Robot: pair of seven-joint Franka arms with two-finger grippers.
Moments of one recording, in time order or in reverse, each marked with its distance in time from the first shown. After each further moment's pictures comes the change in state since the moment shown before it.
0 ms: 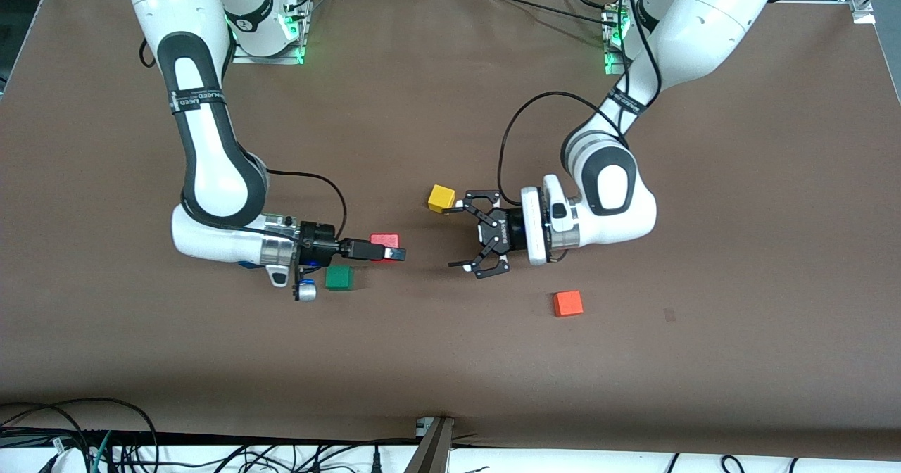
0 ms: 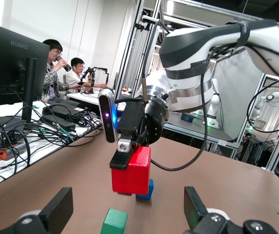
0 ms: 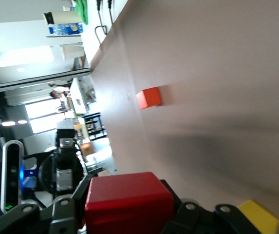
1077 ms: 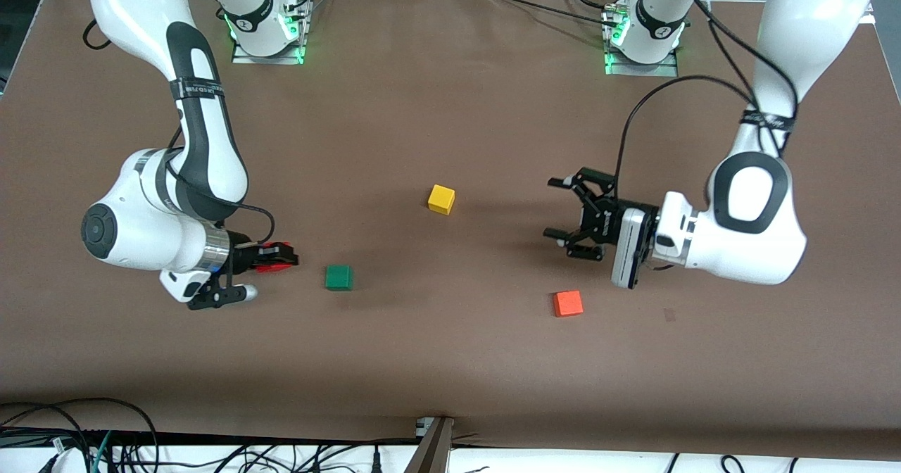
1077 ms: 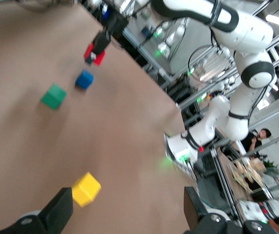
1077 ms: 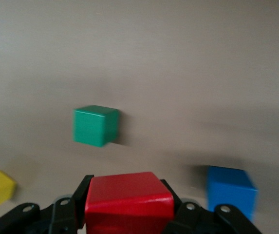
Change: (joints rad) left arm 0.251 -0.114 0.015 0.134 0.736 -0.587 -0.936; right arm 0.001 -0.030 -0.177 0.023 -0.927 0.001 0.000
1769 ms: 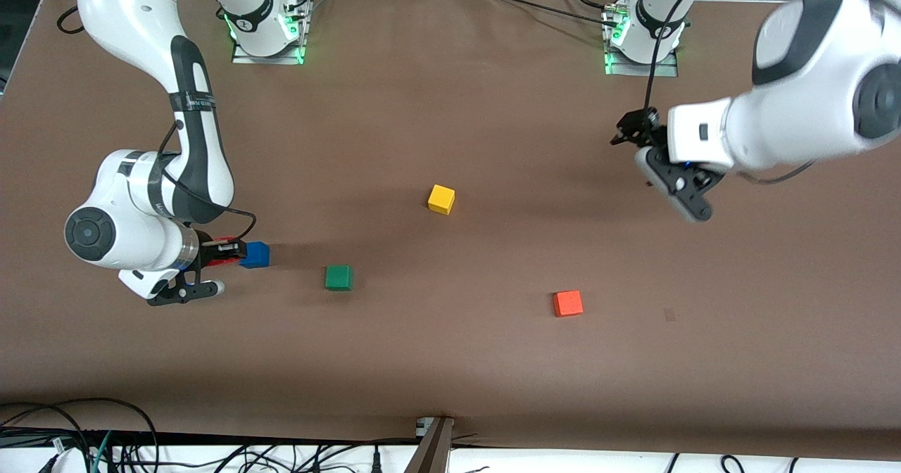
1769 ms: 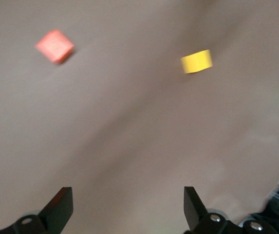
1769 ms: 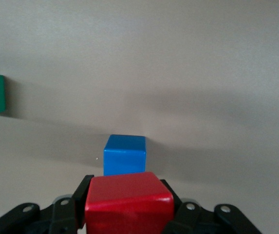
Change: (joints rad) left arm -0.144 -0.392 0.105 -0.078 0.790 -0.080 -0.694; right arm 0.014 0.002 -0.077 -0.086 -0.209 0.031 0.021
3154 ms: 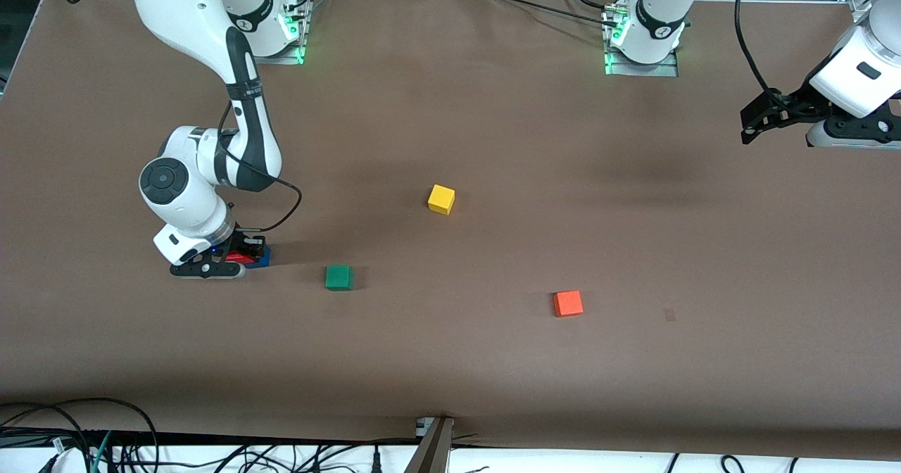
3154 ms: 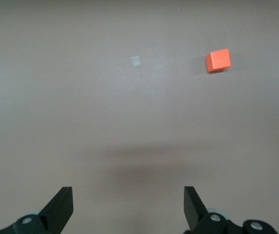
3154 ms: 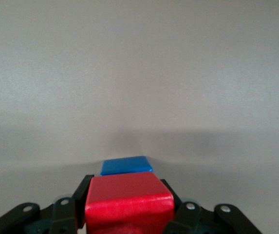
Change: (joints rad) left arm 0.002 -0.255 0.179 -0.192 0.186 0.122 -0.408; right arm 0.262 -0.053 -0.146 -0.348 0.034 0.475 0.157
